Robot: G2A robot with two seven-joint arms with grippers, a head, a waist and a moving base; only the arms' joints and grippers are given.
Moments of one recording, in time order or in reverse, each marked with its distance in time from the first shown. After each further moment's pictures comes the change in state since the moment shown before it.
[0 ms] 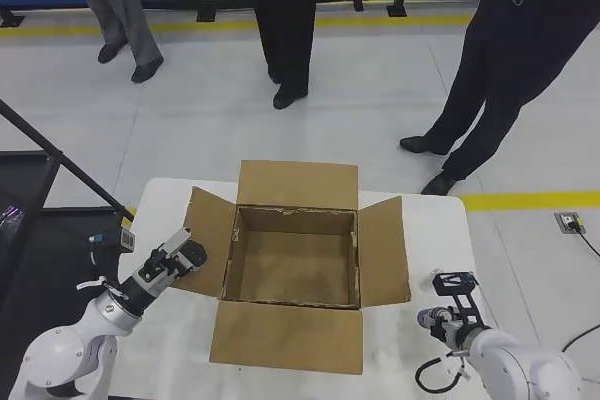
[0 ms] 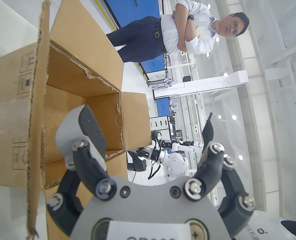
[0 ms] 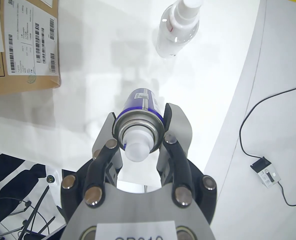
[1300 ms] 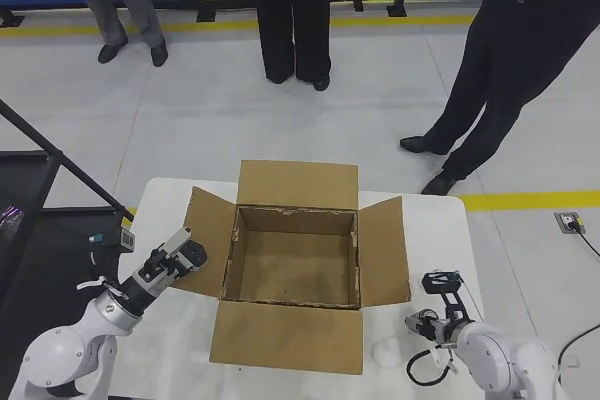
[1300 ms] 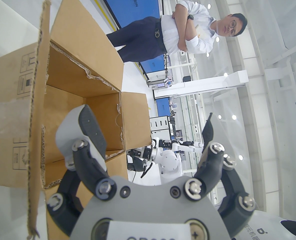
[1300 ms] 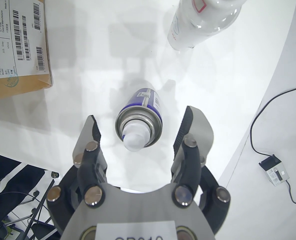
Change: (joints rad) left arm 0.000 0.000 0.000 0.000 0.000 0.000 0.000; right arm 0.064 0.017 -0.048 0.118 0.035 0.018 -0.010
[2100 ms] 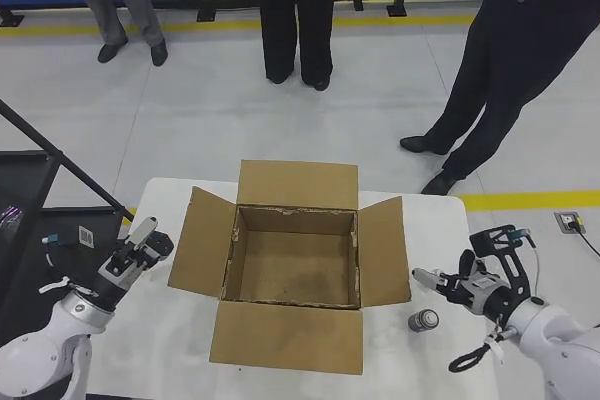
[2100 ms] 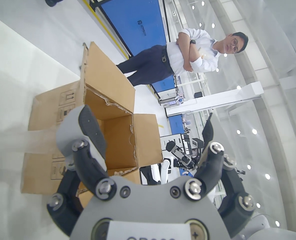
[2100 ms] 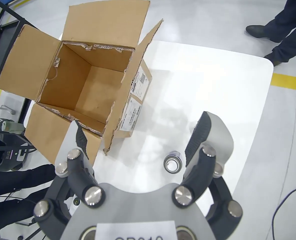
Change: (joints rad) left arm 0.034 0.016 -0.120 -0.035 0.091 0.005 0.082; right arm 0.022 0.022 0.217 -0.305 0.413 -0.163 -0.104
